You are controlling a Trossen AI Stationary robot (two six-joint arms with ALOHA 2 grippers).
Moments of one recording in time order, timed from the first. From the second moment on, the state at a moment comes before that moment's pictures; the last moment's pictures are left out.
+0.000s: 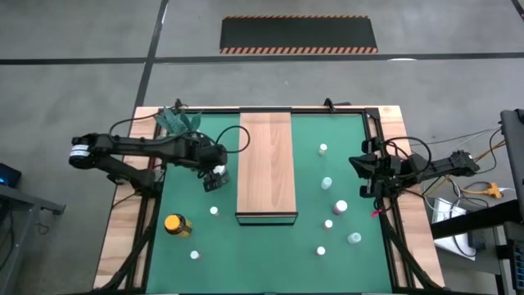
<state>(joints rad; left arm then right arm) 0.08 1.28 1.00 -0.94 -0.21 -0.19 0.22 0.16 0.01 0.66 0.28 -0.25</state>
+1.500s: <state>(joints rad) -0.03 1.38 1.81 -1.54 -0.22 -0.39 0.22 0.16 0.01 0.66 0.28 -0.26</state>
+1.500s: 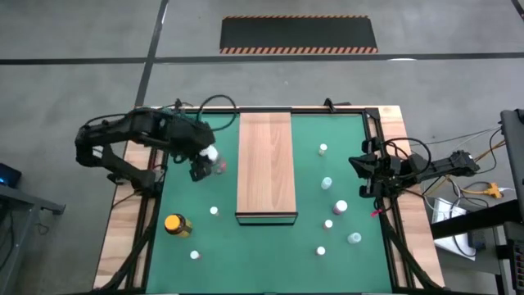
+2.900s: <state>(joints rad) 0.14 1.79 2.02 -1.33 -0.26 -0.30 0.22 0.16 0.01 0.63 0.28 -0.26</state>
